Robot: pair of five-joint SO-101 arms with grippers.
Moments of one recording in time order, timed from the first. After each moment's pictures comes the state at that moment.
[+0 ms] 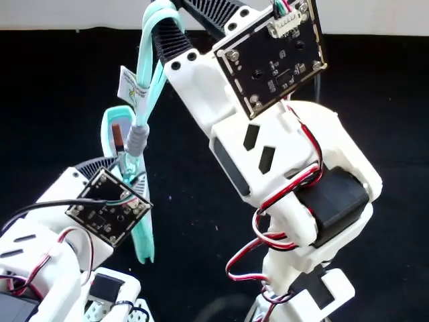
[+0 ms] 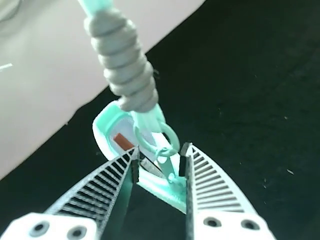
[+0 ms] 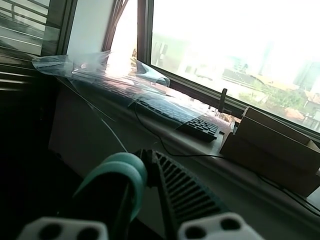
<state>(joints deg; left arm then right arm) 7.2 -65.0 12.6 94.9 -26.1 -30.5 -1.6 -72.1 71.1 15.3</state>
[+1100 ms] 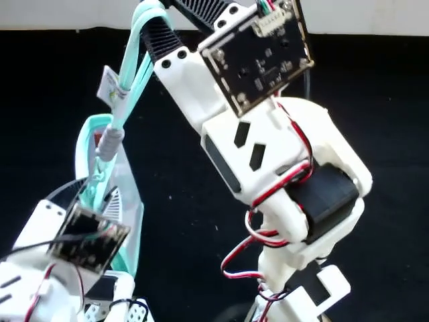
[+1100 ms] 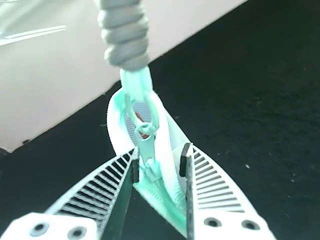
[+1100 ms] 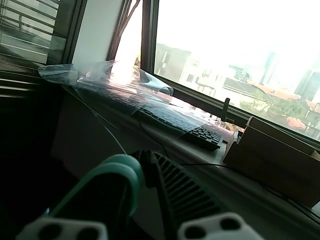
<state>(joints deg) -5.8 -78.3 19.8 96.7 -26.3 -30.9 -1.2 -74.7 69.6 15.3</state>
